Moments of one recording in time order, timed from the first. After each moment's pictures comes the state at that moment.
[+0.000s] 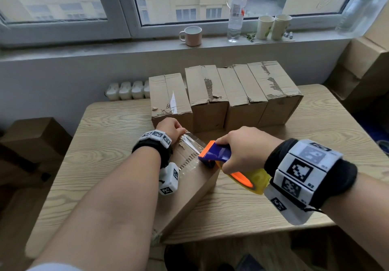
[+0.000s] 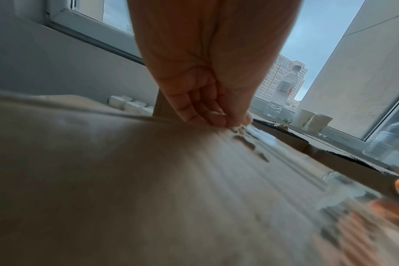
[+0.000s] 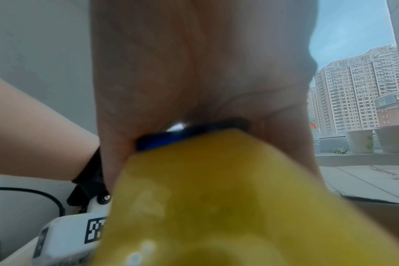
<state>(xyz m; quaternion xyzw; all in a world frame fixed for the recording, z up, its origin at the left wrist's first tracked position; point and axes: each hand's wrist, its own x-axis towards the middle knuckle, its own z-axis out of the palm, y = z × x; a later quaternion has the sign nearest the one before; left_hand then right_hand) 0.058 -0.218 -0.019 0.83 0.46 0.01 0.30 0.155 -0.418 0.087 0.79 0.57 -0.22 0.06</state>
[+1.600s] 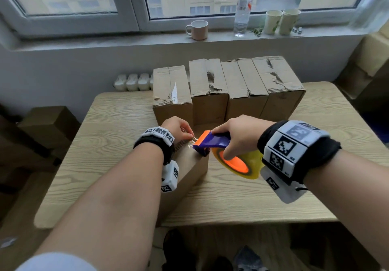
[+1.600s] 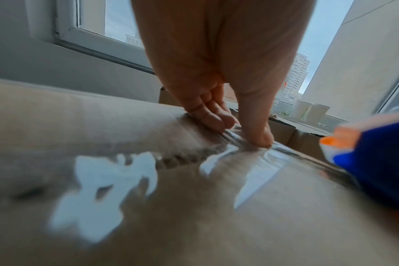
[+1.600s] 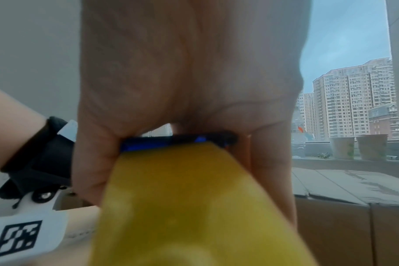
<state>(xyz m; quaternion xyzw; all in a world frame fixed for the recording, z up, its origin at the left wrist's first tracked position) 0.052 -0.255 -0.024 0.87 0.40 -0.03 0.30 0.176 -0.425 0.082 0.77 0.60 -0.23 0.07</state>
